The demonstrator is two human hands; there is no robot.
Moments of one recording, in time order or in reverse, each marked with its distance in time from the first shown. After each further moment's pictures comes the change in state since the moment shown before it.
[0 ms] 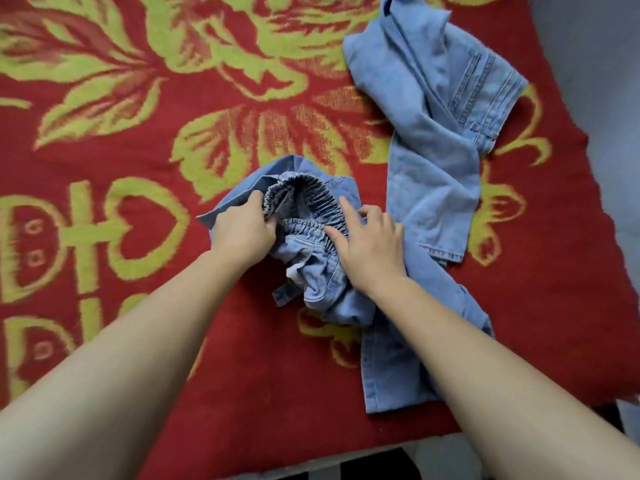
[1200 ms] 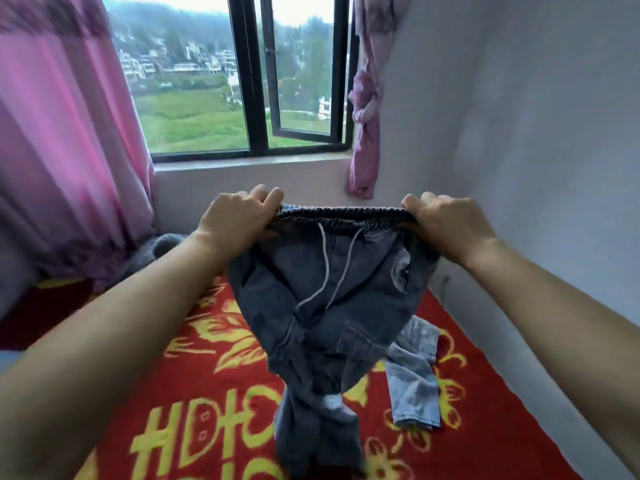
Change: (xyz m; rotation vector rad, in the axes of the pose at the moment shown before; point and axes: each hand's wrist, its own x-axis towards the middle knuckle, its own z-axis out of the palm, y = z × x) left_hand -0.243 0.013 -0.624 0.682 0.887 0.588; right_hand -0.189 -0.118 -0.601 -0.625 0.757 -0.218
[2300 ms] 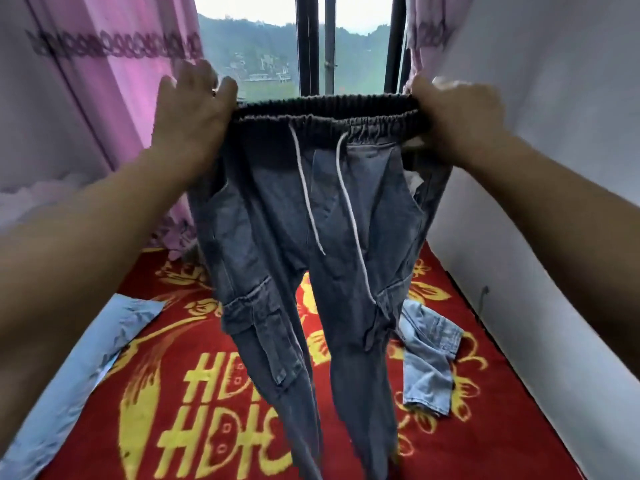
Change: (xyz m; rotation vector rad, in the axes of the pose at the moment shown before) left_hand -0.051 -0.048 -0.187 0.221 0.266 -0.366; right_hand 0.005 0.042 -0.169 0.240 0.371 -0.030
